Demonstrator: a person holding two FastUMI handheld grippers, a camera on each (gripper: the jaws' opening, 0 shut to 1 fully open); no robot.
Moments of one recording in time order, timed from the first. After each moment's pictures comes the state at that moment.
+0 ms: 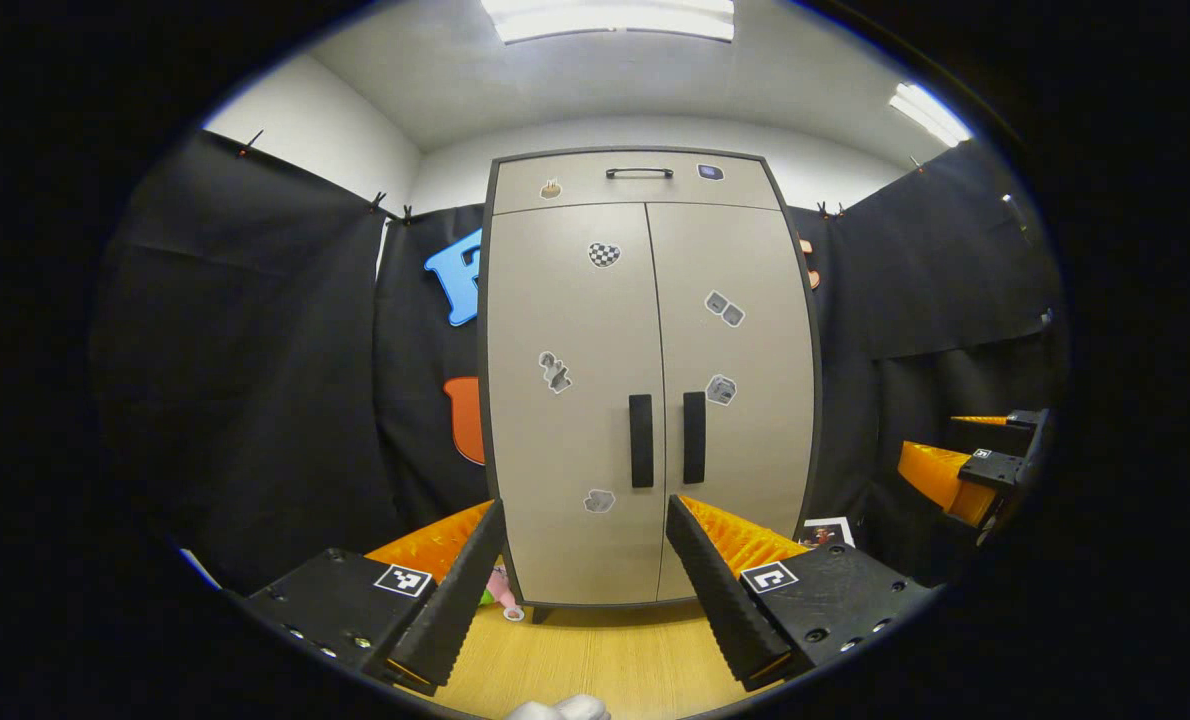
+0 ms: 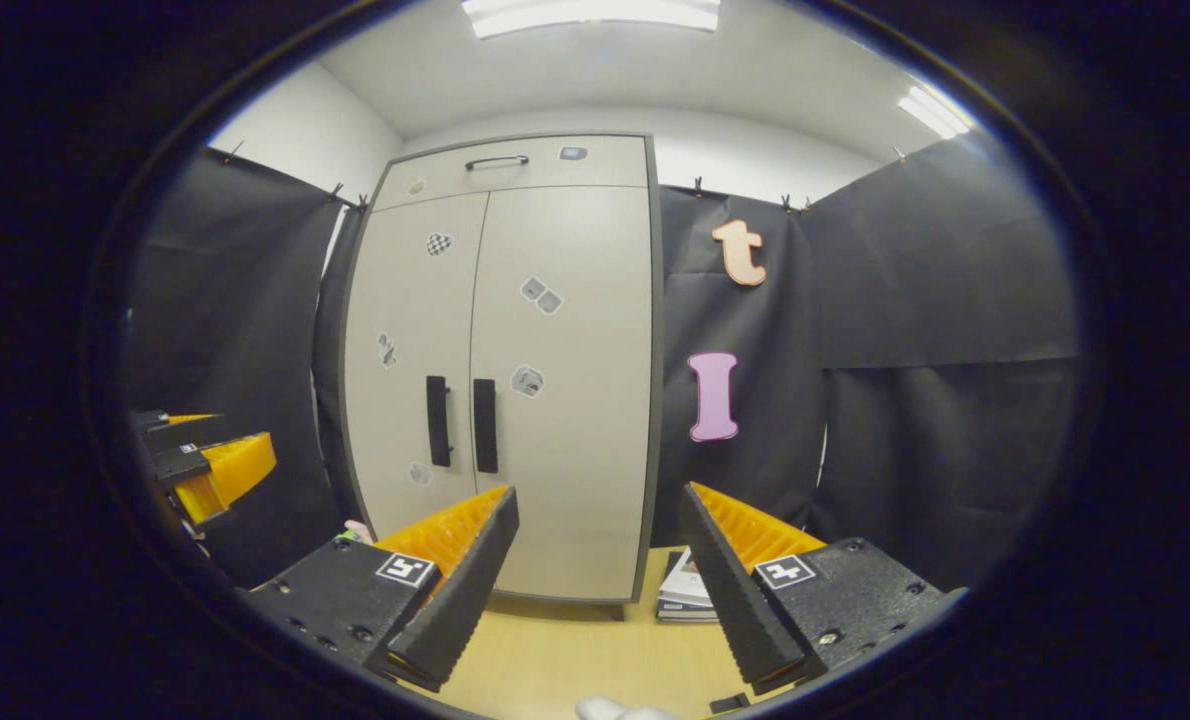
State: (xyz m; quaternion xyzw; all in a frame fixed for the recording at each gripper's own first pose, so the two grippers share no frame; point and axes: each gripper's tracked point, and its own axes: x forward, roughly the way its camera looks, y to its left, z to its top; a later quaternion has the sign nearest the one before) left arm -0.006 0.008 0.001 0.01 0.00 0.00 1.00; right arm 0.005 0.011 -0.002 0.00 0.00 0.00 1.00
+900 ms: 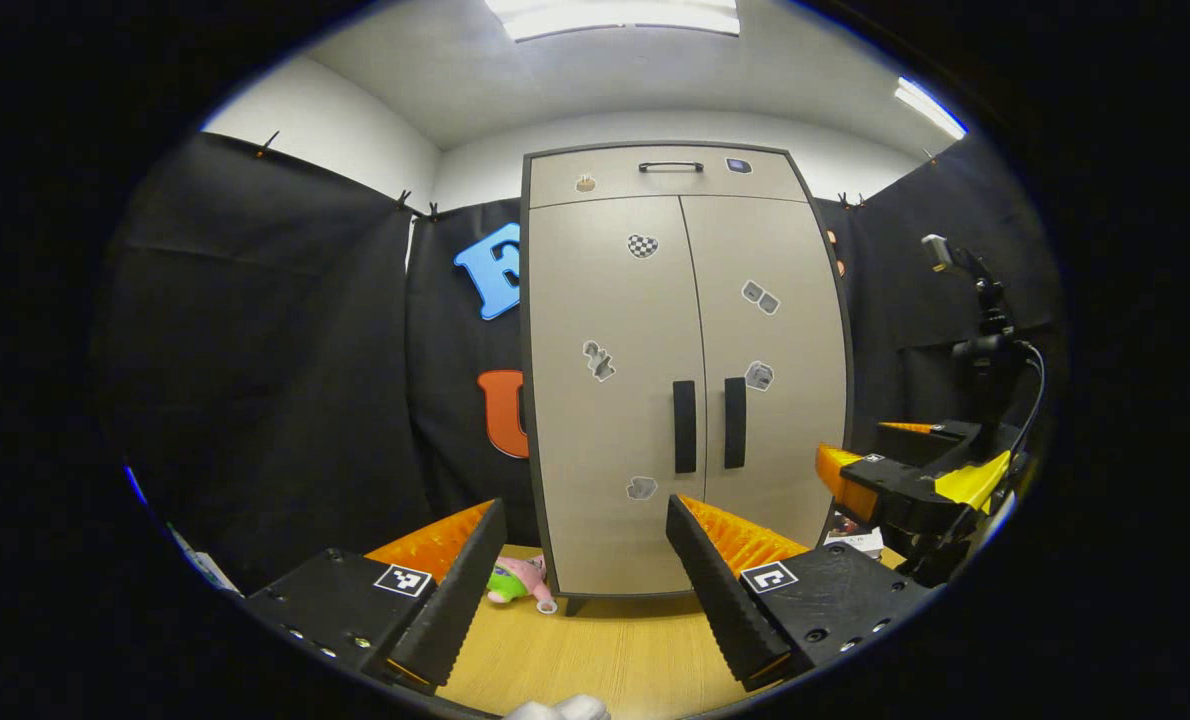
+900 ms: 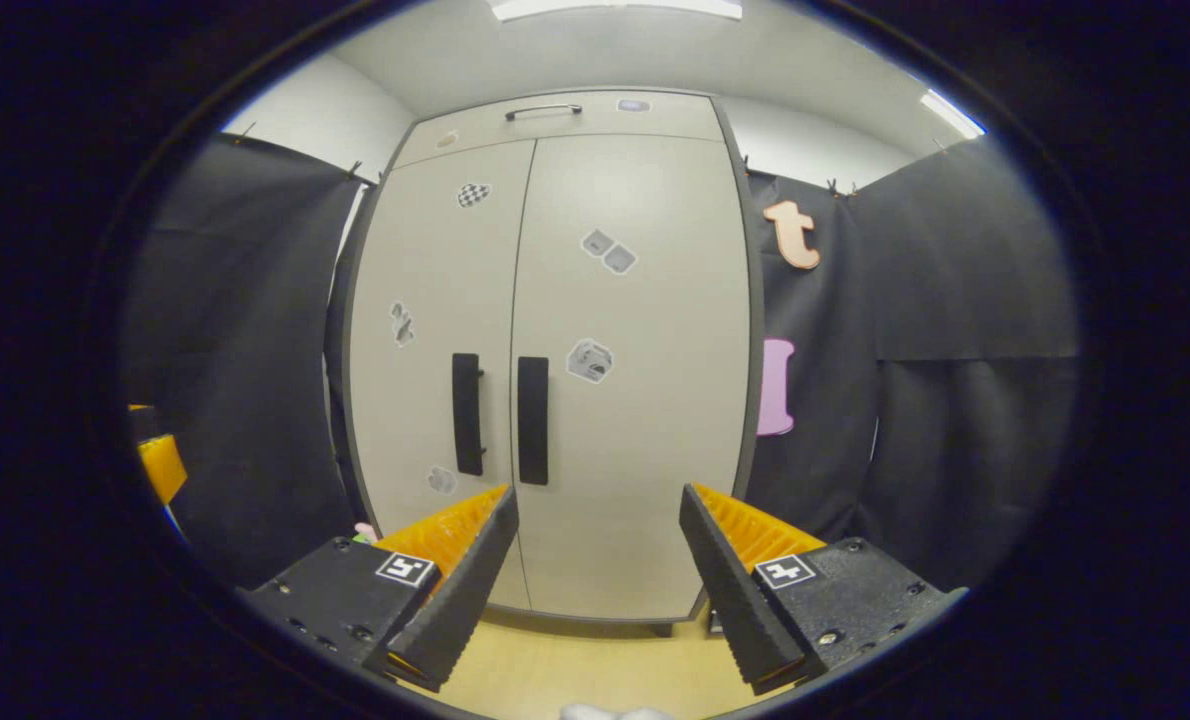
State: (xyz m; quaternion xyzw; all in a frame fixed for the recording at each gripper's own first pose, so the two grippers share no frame) left arm -0.019 0.052 -0.011 0.01 0.01 0.04 1.00; right arm 0.119 0.093 -0.023 -0.01 0.01 0.04 1.00
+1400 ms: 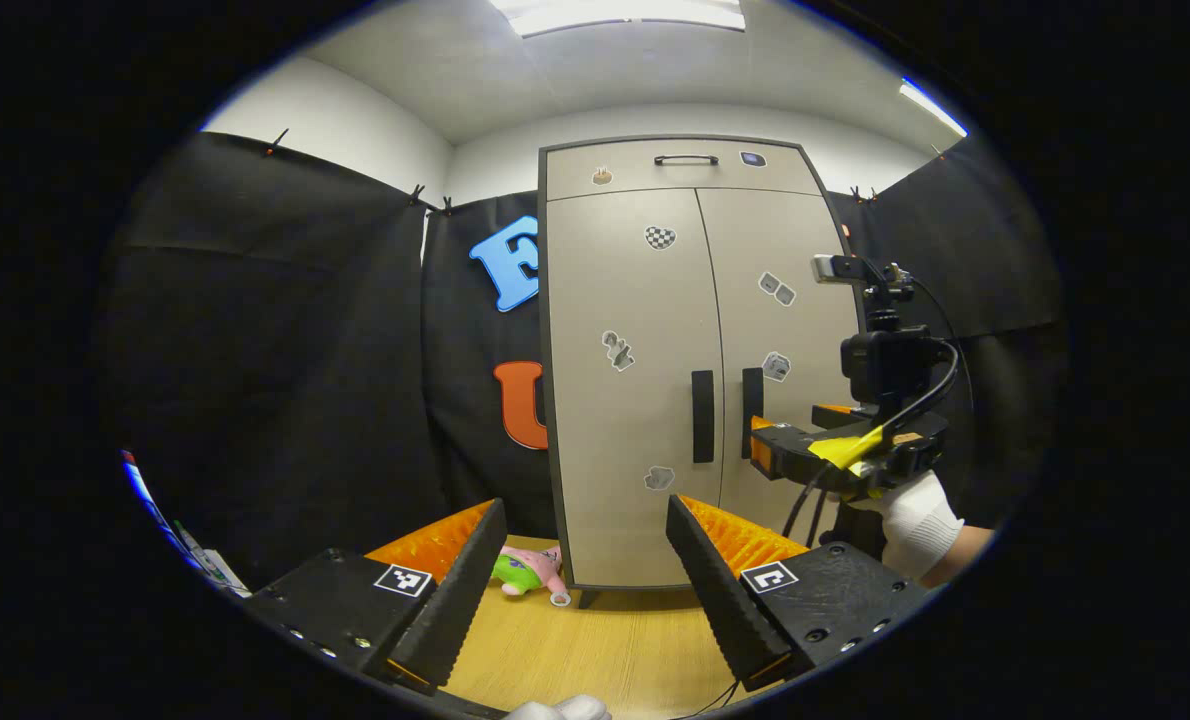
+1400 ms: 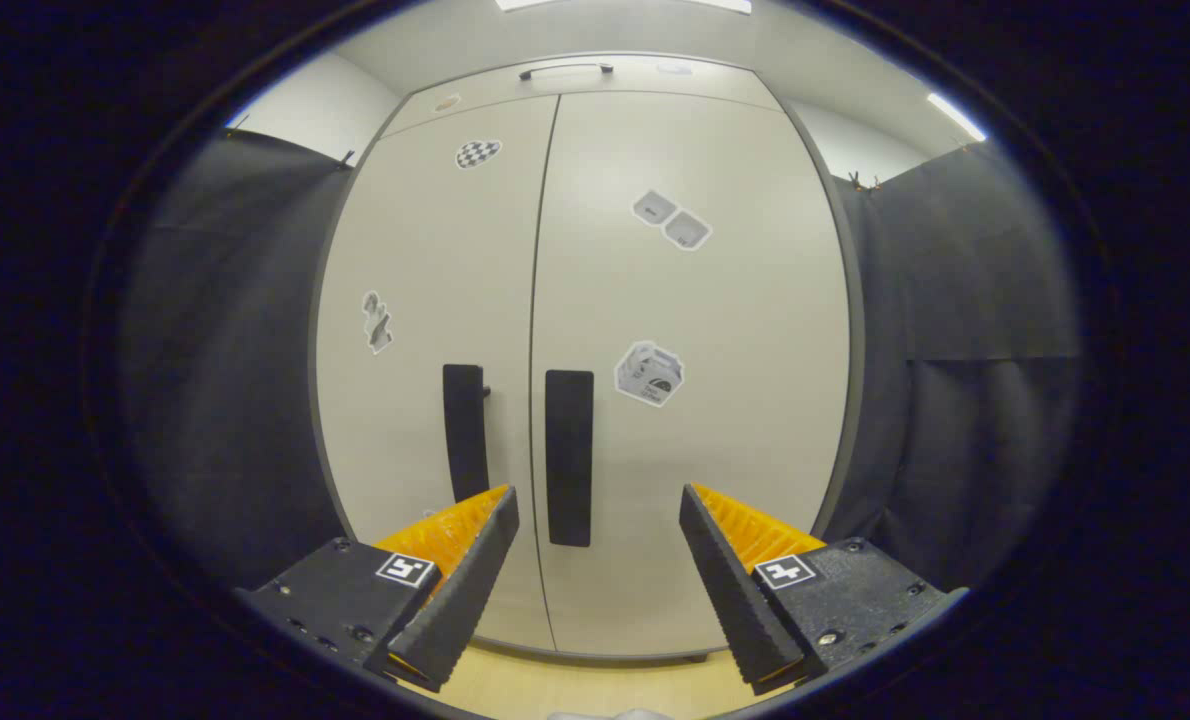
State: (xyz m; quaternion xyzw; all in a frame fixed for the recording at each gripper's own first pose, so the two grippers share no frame) left arm -0.026 0.062 -0.020 0.01 0.03 0.06 1.00; right arm 0.222 0.142 -0.015 0.00 0.02 0.04 1.00
